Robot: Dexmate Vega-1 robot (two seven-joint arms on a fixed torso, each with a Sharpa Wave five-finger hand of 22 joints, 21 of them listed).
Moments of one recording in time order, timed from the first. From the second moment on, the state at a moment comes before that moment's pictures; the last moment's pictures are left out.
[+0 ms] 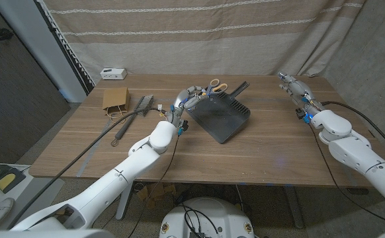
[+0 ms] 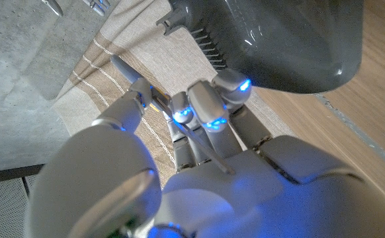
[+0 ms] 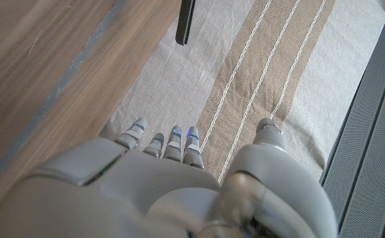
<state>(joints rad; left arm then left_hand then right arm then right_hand) 0.87 0.49 0.60 -1.66 -0.09 -0.09 0.32 0.73 0.01 0.84 -0.15 0.17 0.57 -0.10 0.70 0.95 1.04 -0.12 1.45 1.24 1.40 -0.21 1.35 1.20 1.01 -0.16 1.53 1.16 -0.96 -0.79 -0.23 -1.48 0.59 0.28 0.04 0.43 0.12 -0.04 -0.13 0.44 0.09 0.00 0.23 0.19 0.03 0.00 0.22 0.19 -0.13 -0.03 0.17 0.18 -0.06 0.06 0.21 0.18</state>
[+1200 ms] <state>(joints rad) 0.81 0.53 0.62 -1.65 -0.07 -0.09 0.20 0.73 0.01 0.84 -0.15 0.17 0.57 -0.10 0.70 0.92 1.05 -0.11 1.45 1.24 1.41 -0.21 1.35 1.20 1.01 -0.16 1.54 1.16 -0.96 -0.84 -0.24 -1.52 0.49 0.28 0.02 0.54 0.13 -0.02 -0.16 0.44 0.17 -0.07 0.24 0.19 0.03 -0.05 0.22 0.19 -0.13 -0.03 0.18 0.18 -0.06 0.05 0.20 0.18</state>
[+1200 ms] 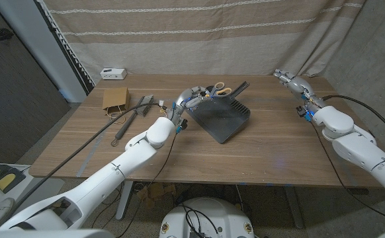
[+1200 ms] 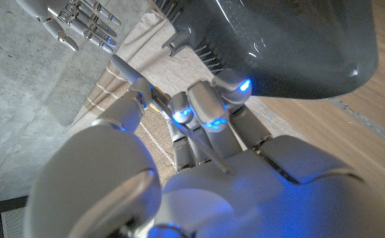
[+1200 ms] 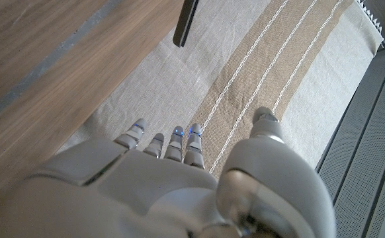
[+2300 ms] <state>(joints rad) 0.74 0.54 0.65 -1.58 -0.02 -0.18 0.10 0.73 0.01 0.84 -0.15 0.17 0.57 -0.10 0.71 0.89 1.05 -0.10 1.45 1.24 1.41 -0.21 1.36 1.20 1.01 -0.16 1.53 1.14 -0.99 -0.90 -0.24 -1.59 0.41 0.25 -0.01 0.62 0.13 0.01 -0.16 0.44 0.29 -0.11 0.27 0.19 0.00 -0.15 0.21 0.19 -0.14 -0.03 0.18 0.18 -0.06 0.04 0.20 0.18</state>
